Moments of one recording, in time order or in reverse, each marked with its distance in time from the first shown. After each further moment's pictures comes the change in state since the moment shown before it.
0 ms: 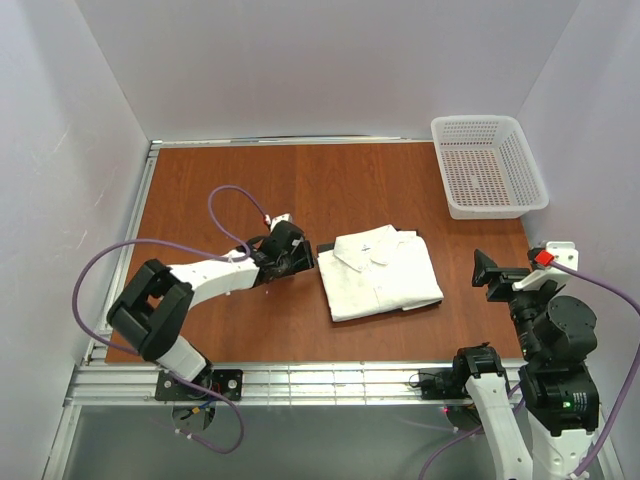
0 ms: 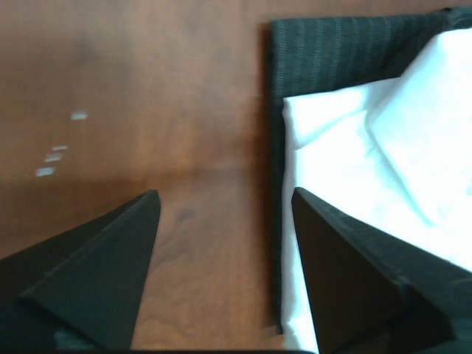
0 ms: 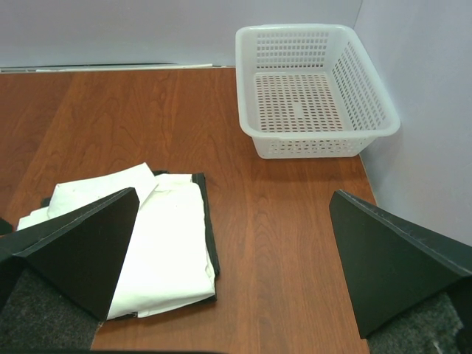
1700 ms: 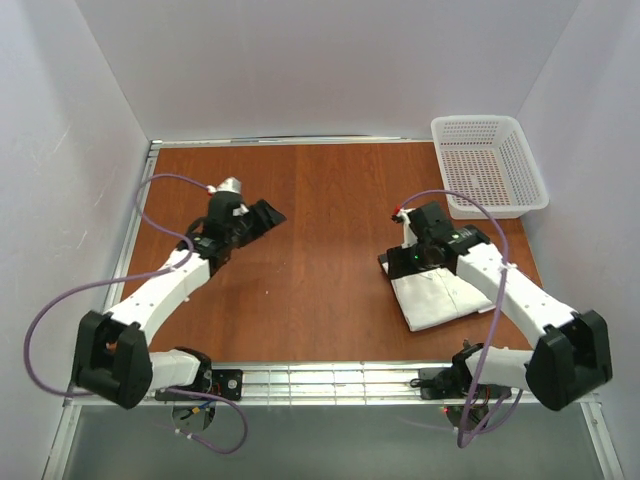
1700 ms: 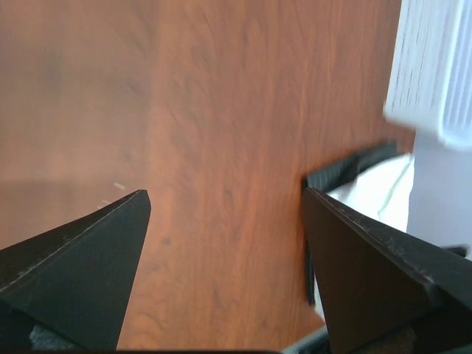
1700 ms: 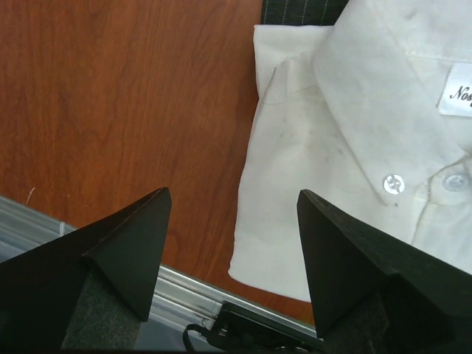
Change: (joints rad) left arm 0.261 -0.232 0.040 -0.002 0.208 -0.001; right arm 0.359 0.952 0.016 -0.078 -0.229 0.128
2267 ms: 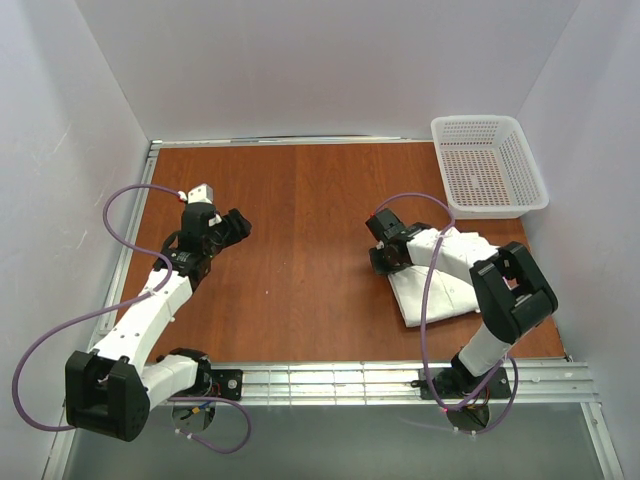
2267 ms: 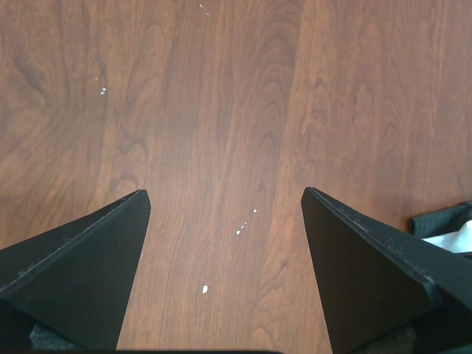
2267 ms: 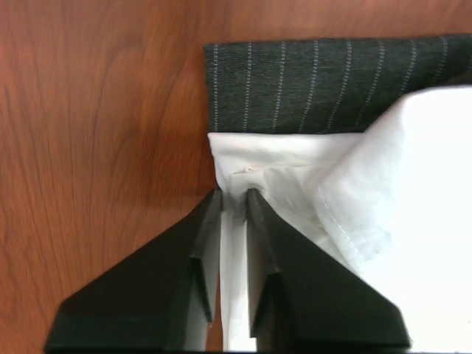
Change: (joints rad) left arm 0.197 -0.225 -0.093 -0.103 -0.158 0.282; right arm 0.142 0.448 0.010 0.264 0.314 0.143
